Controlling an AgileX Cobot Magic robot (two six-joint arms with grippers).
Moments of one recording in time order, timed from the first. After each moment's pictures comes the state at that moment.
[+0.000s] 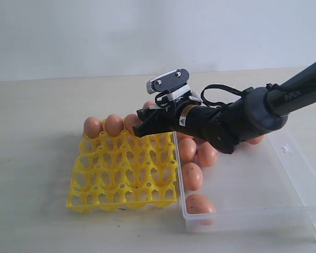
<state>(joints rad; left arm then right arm) 0.01 0.01 0.00 -0.05 0.37 0.21 0.53 2.17 -1.11 -0.24 -0.54 0.19</state>
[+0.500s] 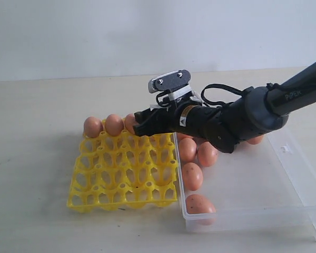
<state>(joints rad) 0.01 0.01 0.00 -0.05 0.37 0.21 0.53 2.16 -1.11 -0.24 -0.51 0.23</state>
